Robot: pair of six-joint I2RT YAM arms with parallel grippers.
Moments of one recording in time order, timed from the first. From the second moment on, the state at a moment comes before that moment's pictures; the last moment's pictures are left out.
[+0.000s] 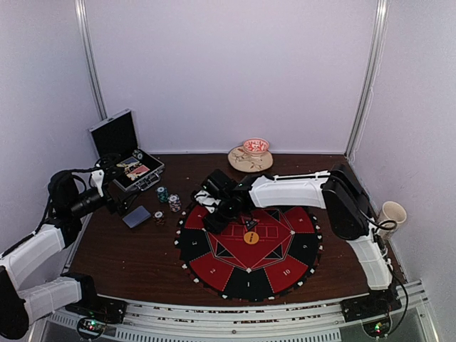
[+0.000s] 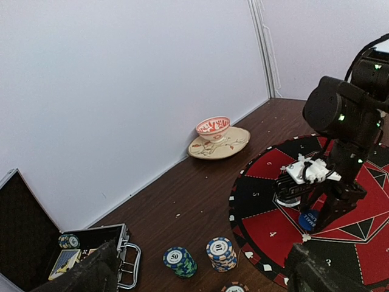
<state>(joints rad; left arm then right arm) -0.02 0.86 0.41 0.37 0.74 0.34 0.96 2.32 1.84 -0.54 0.01 0.01</state>
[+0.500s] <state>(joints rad) -0.02 0.86 0.41 0.37 0.74 0.34 0.85 1.94 1.41 -0.41 0.10 0.11</state>
